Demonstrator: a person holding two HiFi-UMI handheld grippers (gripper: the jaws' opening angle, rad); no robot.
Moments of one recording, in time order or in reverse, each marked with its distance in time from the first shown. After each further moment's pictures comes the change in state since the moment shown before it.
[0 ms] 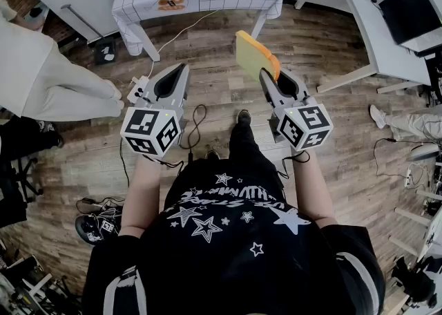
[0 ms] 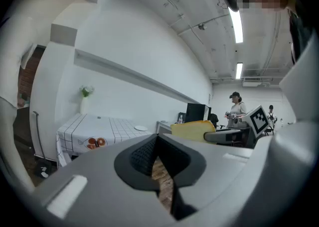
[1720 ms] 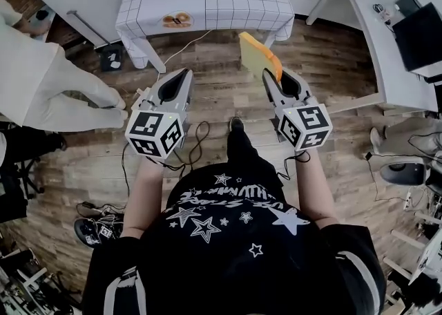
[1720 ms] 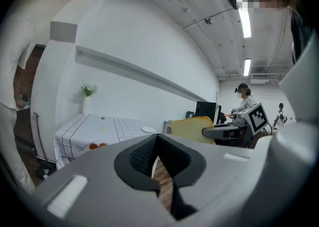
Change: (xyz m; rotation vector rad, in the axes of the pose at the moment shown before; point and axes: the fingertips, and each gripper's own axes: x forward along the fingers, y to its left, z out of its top) left arm 0.081 0.047 0.013 -0.005 0.016 0.064; right arm 0.088 -0.068 0.026 -0.100 0.020 0.029
